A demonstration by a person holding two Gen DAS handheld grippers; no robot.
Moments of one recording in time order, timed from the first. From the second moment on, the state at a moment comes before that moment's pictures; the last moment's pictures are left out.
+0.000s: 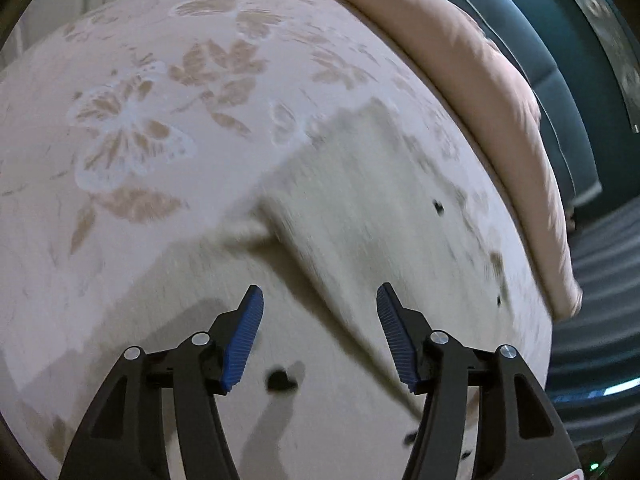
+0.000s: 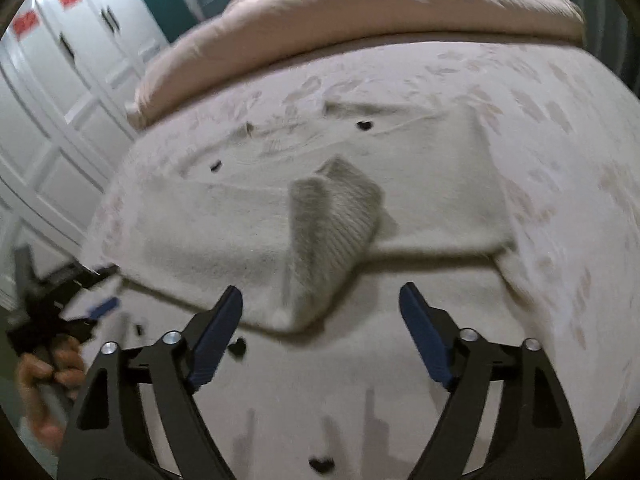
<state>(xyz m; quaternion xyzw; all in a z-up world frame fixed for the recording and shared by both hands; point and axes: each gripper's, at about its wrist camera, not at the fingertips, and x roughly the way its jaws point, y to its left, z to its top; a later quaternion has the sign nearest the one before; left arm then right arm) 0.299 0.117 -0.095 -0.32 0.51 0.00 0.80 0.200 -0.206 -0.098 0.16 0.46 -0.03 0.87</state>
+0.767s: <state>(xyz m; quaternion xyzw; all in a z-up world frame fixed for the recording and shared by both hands) 0.311 0.127 -0.128 -0.43 0.50 0.01 0.75 0.206 -0.297 -0.145 0.36 0.44 -0.05 0.82</state>
